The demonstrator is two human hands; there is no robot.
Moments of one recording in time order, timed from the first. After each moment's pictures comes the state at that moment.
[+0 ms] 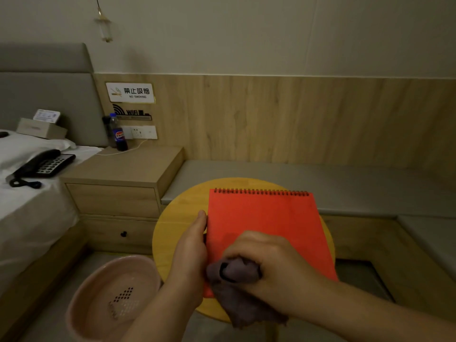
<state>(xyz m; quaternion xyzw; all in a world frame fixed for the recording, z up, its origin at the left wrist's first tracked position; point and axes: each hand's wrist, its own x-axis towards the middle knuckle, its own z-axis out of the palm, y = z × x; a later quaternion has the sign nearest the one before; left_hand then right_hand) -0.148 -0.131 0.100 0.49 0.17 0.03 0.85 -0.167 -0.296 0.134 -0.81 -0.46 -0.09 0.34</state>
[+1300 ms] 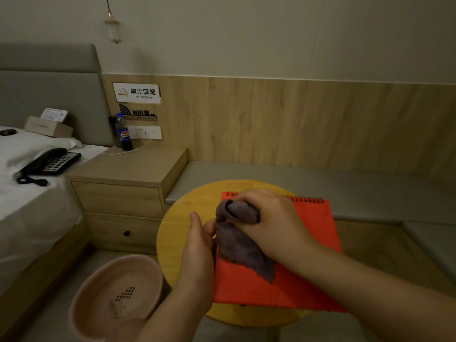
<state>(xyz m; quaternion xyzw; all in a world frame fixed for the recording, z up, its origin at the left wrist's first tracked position) -0.149 -0.129 0.089 0.47 0.10 0.04 0.88 -0.127 -0.270 0.162 -0.85 -0.34 -0.21 0.35</state>
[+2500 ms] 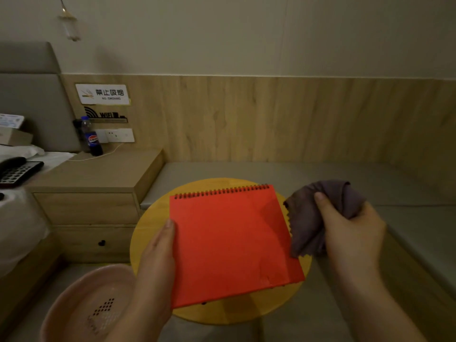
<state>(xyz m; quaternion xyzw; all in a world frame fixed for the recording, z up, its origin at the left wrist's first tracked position) -0.161 -0.119 0.086 0.64 0.16 0.13 0.74 -0.136 -0.395 0.126 -0.67 0.14 -0.39 0.62</state>
